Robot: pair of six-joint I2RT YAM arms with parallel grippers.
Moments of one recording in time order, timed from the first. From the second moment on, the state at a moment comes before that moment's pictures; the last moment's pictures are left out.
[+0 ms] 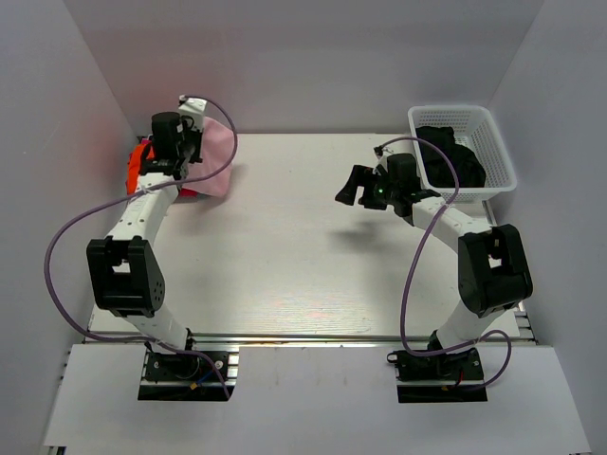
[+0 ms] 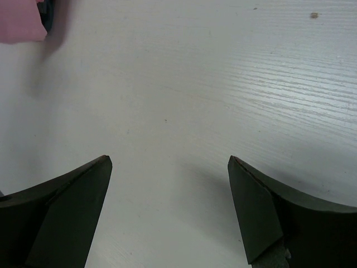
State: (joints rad) left arm -0.04 1.65 1.40 -0.14 0.00 0.27; right arm 0.32 1.67 1.08 -0.01 -0.37 0.43
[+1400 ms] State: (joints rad) left arm 0.35 2.26 1.93 -0.22 0.13 0.25; right arm 0.32 1.80 1.22 -0.05 -0.50 0.41
